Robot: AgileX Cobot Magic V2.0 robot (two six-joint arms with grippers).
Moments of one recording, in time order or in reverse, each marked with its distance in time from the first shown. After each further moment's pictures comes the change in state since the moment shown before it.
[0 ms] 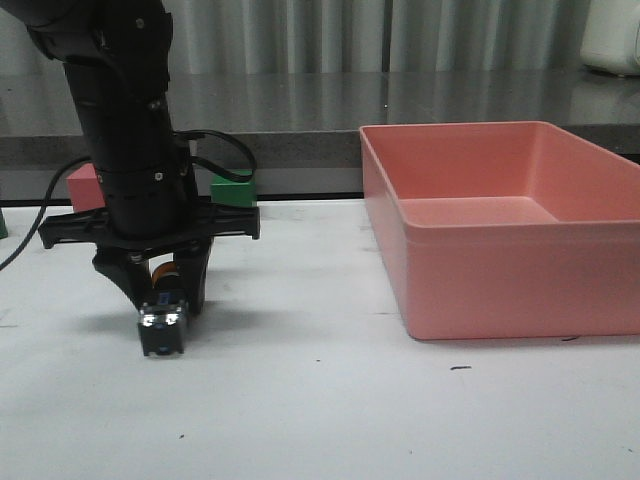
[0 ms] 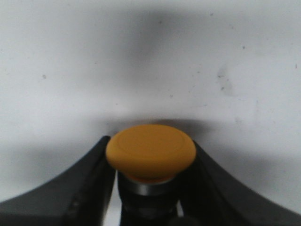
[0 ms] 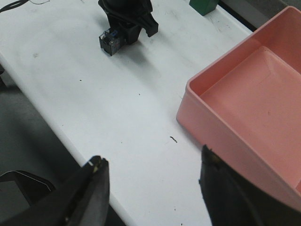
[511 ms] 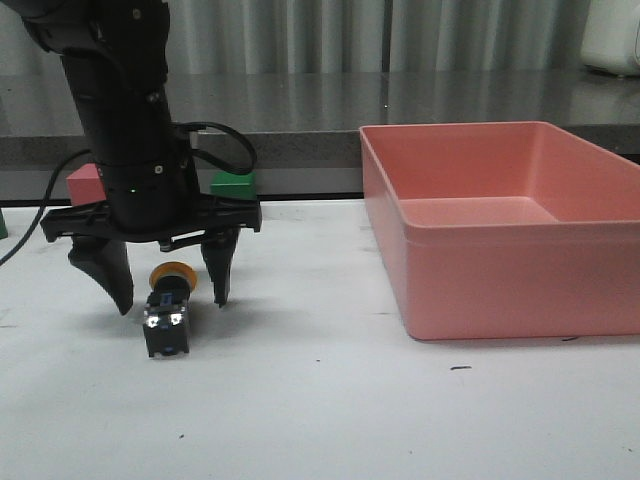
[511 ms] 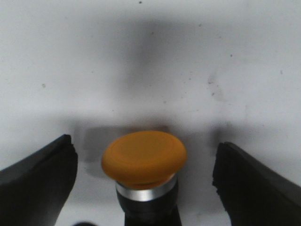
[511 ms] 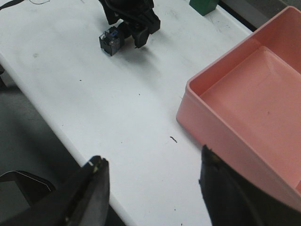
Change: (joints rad) left arm 0.000 -0.007 0.002 0.000 -0.018 0.007; right arm 0.000 0.000 0.000 0.000 0.000 0.000
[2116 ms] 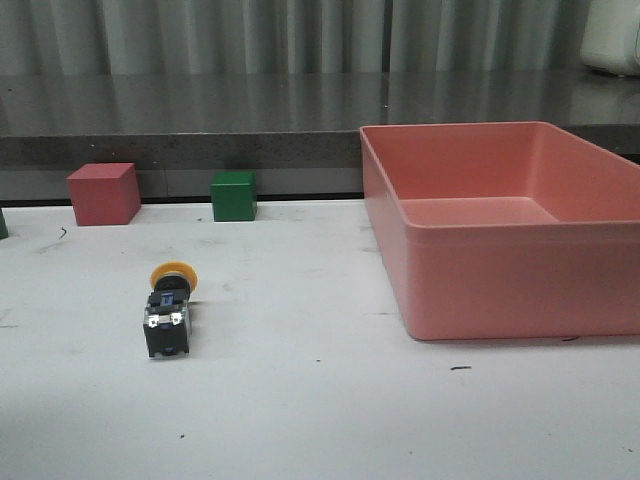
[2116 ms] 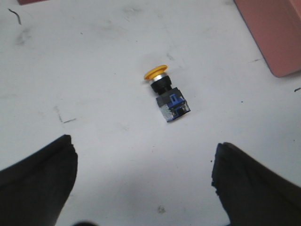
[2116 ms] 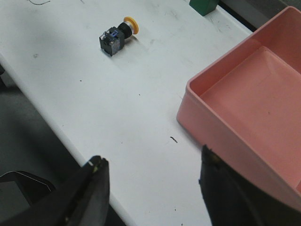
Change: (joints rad) left arm 0.187 -0.906 0.454 -0.258 0.016 0.699; right arm 0.000 0.000 0.000 0.000 -0.002 0.000
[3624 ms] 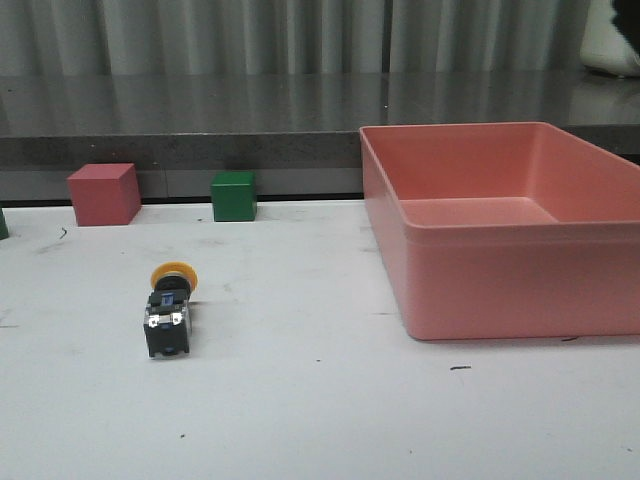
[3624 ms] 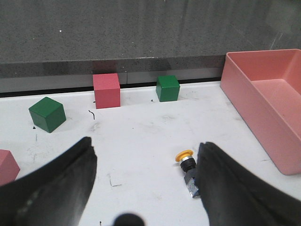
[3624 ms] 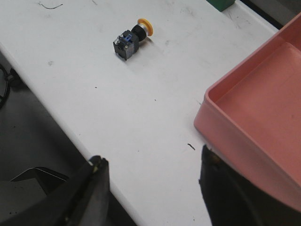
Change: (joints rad) left arm 0.118 -0.630 0.220 0.109 -0.159 -0.122; right arm 0.000 0.105 -0.063 0.057 -0.007 0.002
